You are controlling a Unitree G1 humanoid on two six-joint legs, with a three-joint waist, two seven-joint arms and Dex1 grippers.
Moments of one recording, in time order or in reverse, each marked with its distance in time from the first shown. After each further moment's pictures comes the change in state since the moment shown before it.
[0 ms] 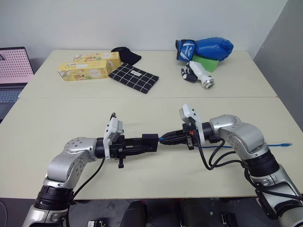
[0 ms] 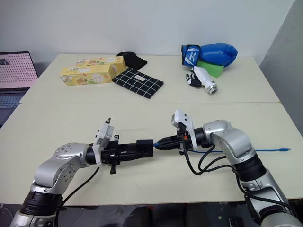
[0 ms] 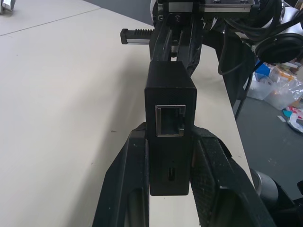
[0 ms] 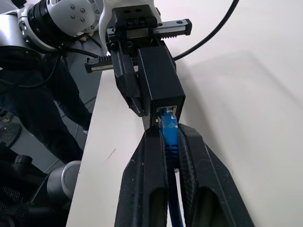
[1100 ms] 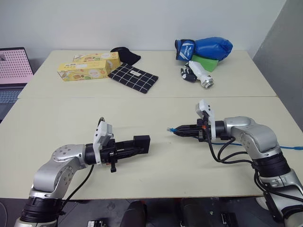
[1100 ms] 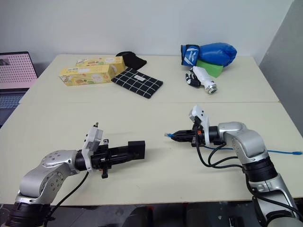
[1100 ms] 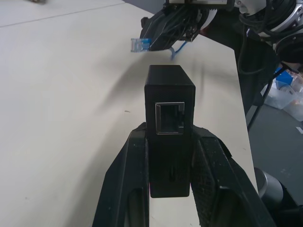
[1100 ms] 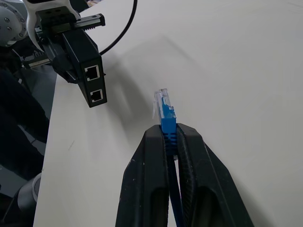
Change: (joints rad) left arm 0.104 0.048 0.086 -0.058 -0.050 0.024 0.066; right arm 0.055 -0.057 -0.116 0.074 0.006 -0.003 -0.091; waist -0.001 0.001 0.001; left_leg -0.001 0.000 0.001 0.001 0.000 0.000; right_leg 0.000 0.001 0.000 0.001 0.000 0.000
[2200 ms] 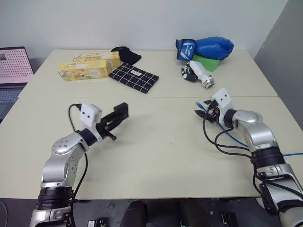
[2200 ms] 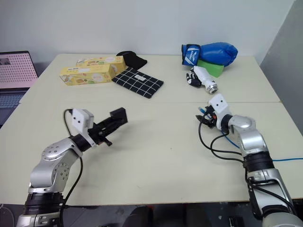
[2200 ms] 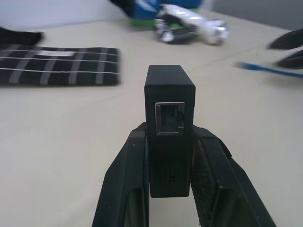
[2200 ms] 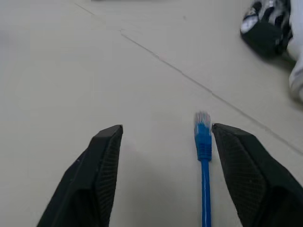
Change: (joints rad) left arm -0.117 -0.173 0.144 0.223 0.250 -0.287 0.536; right arm 0.003 -0.012 -0.104 0.210 -0.295 -0.426 -0.251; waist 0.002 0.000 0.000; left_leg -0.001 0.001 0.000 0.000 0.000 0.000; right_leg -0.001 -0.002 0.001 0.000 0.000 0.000
